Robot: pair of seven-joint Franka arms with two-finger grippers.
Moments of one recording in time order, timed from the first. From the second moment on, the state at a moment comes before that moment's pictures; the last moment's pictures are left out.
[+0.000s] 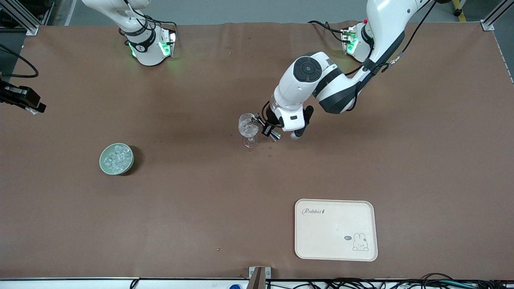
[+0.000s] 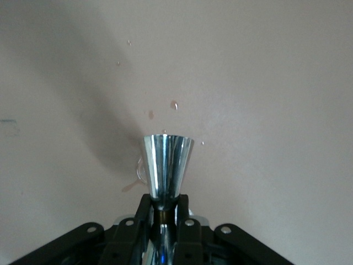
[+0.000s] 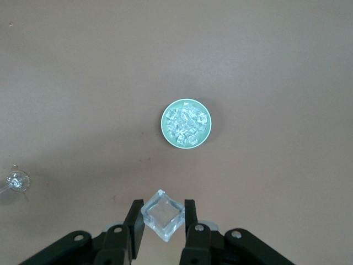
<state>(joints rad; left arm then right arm) -0.08 0.50 -0.77 -1.81 0.26 2.39 -1.99 -0.01 0.07 -0.05 -1.40 0.02 1.42 0.11</state>
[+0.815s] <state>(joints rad) -0.11 0.51 -0.78 -1.79 0.40 2.35 -2.12 -0.01 0.07 -0.05 -1.40 0.02 1.42 0.11</state>
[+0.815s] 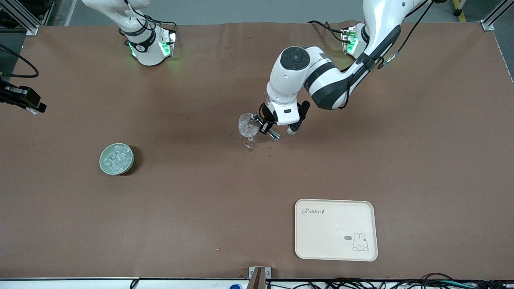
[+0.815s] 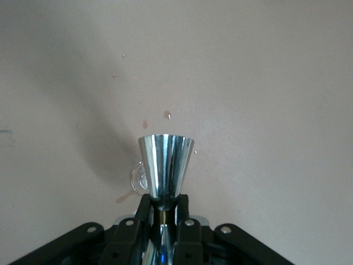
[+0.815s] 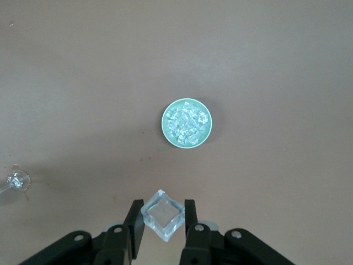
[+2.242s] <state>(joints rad) -0.08 0.42 -0.46 -1.75 -0.46 2.43 -1.68 0.21 0.18 0.17 -1.43 0.06 1.60 0.80</state>
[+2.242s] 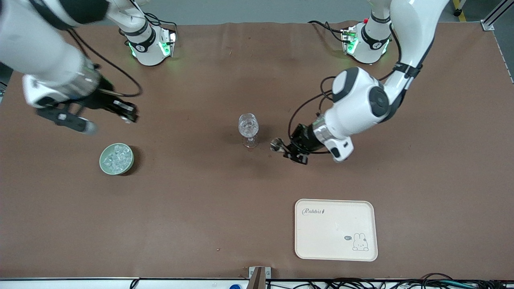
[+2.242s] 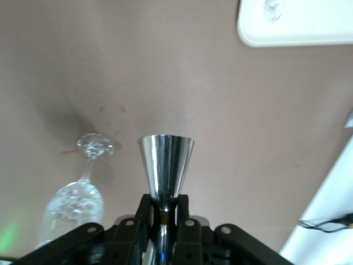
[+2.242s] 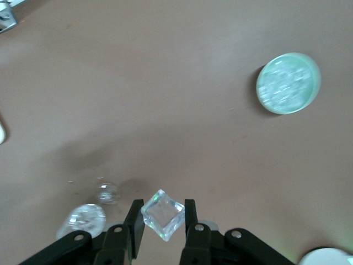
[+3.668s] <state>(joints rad) -0.10 0.84 0.18 -1.48 -1.56 2.10 -1.02 0.44 0.42 0.36 -1.60 0.03 2.01 1.26</state>
